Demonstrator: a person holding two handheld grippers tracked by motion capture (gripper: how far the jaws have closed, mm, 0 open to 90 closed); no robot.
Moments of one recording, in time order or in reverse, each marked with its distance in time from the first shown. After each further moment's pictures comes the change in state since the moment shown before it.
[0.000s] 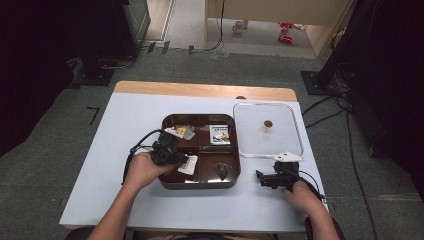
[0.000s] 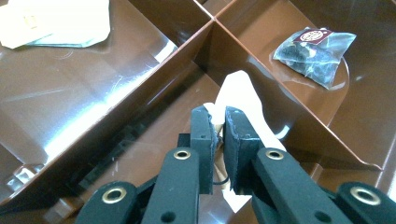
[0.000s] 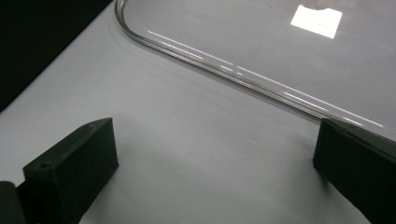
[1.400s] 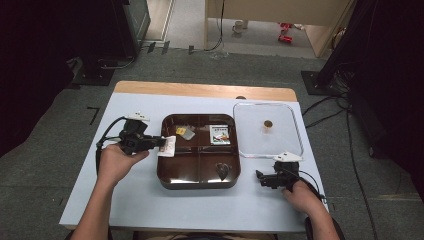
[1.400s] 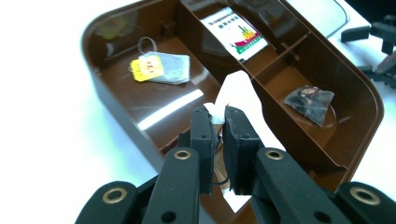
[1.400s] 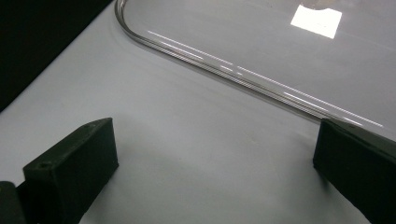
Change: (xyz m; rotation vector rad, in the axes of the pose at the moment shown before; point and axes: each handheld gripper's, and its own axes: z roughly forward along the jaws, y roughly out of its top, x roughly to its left) left arm 0.033 -0.013 -0.087 -0.222 0.064 -0.102; right arm 0.000 0.000 0.000 0.000 0.000 -0.001
